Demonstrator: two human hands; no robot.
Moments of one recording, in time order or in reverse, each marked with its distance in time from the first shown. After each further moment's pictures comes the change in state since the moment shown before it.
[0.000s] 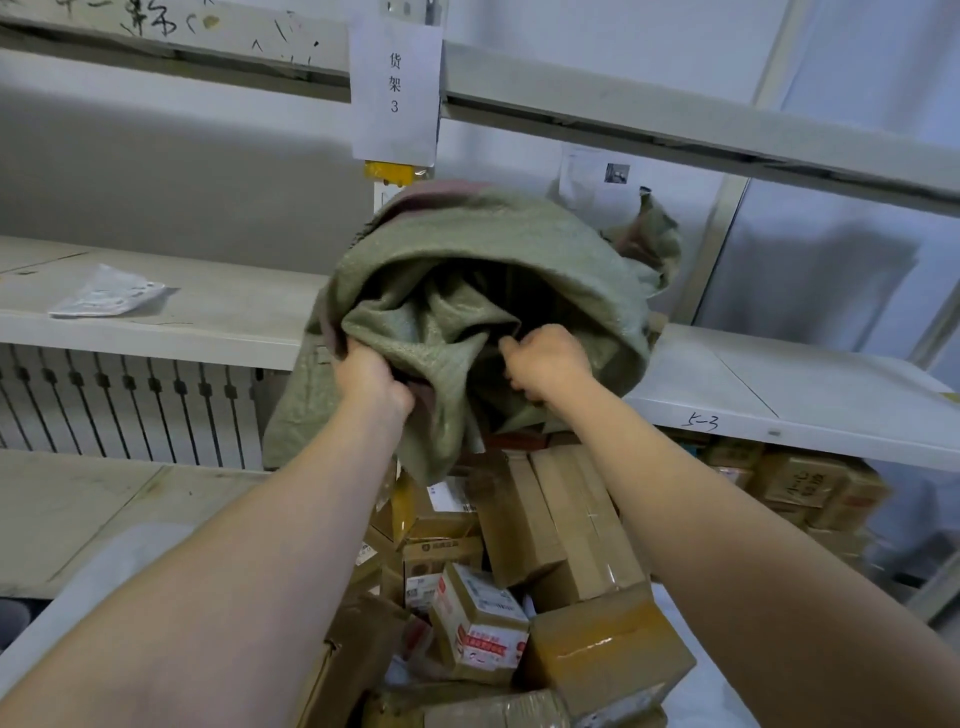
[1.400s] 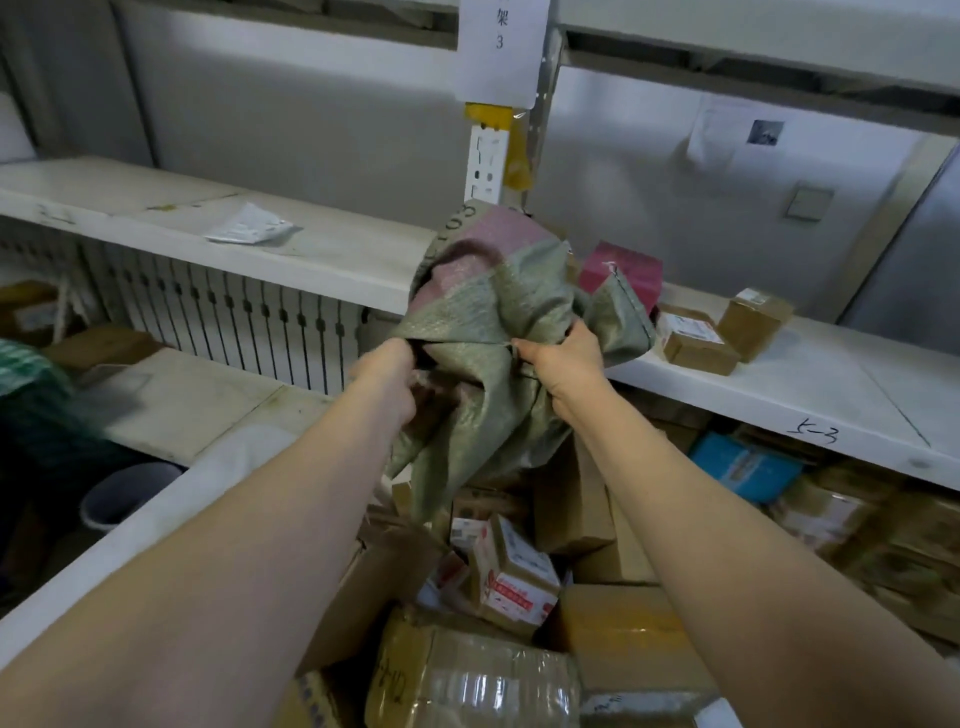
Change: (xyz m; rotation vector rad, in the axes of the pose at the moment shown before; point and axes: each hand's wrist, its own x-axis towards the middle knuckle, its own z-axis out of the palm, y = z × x) left_hand -0.048 0.013 -0.057 0.570 0.411 -0.024; right_hand -0.001 0.032 0.063 0.640 -0.223 -0.007
